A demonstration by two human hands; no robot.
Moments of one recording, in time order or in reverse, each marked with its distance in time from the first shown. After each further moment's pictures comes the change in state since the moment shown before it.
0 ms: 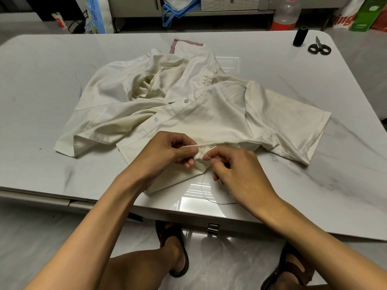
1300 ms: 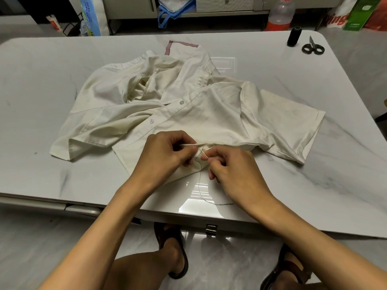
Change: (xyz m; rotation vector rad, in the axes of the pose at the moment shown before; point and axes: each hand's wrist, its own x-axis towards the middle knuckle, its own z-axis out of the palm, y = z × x) left_hand -0.004 0.004 0.013 0.301 0.187 0.245; right_hand 0.001 -0.002 0.001 0.065 0.026 0.079
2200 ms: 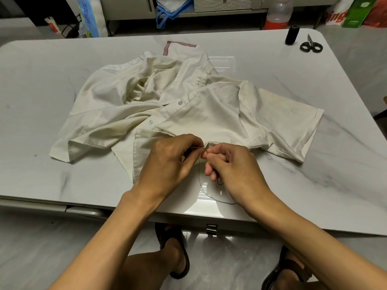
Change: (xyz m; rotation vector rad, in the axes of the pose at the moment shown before) left_hand -0.004 -0.010 0.014 0.344 0.174 0.607; right_hand -0.001 -0.002 0.002 0.328 -0.005 0.144
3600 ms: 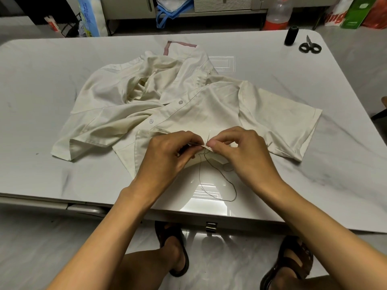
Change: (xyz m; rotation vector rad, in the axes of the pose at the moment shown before) left_hand 0.002 -0.004 -0.004 -0.109 0.006 -0.027; right_hand 0.015 -0.008 -0.021 -0.268 0.088 -0.109
